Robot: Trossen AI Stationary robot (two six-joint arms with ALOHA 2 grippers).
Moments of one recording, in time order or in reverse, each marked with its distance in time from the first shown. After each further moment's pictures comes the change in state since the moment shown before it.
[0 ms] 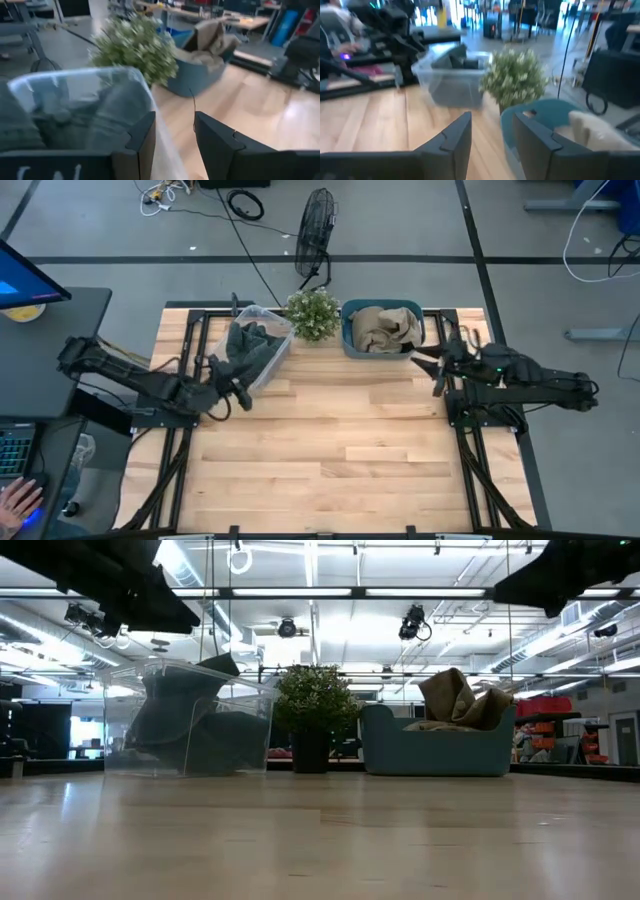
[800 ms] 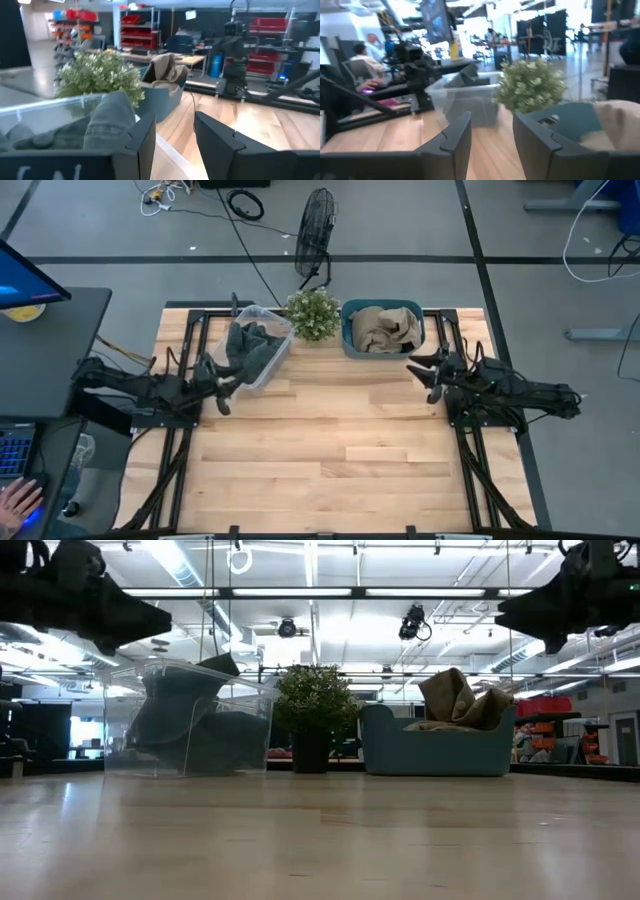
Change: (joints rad) left arm 0.076 -0.606 -0.373 0.256 0.292 0.440; right arm 0.000 -0.277 -0.334 0.272 -0.042 0.049
